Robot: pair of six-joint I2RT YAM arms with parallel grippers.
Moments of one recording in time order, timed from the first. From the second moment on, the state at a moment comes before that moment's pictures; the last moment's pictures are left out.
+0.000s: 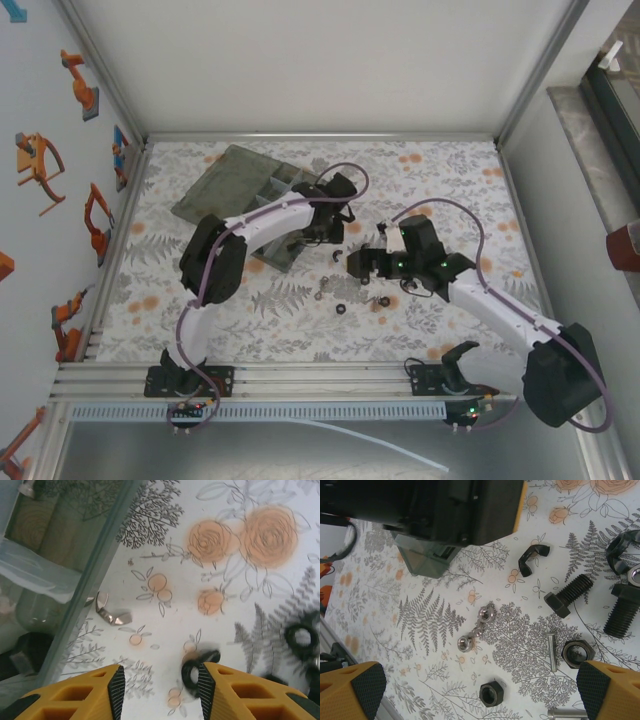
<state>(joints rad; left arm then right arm) -0.85 2.16 1.77 -0.89 -0.14 -0.74 0.52 1.12 0.66 -0.33 -0.45 0.48</state>
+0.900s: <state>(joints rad) -0.92 2.44 2.11 -1.24 -0.48 -1.56 0.49 1.05 0.60 -0.34 -0.44 0.48</state>
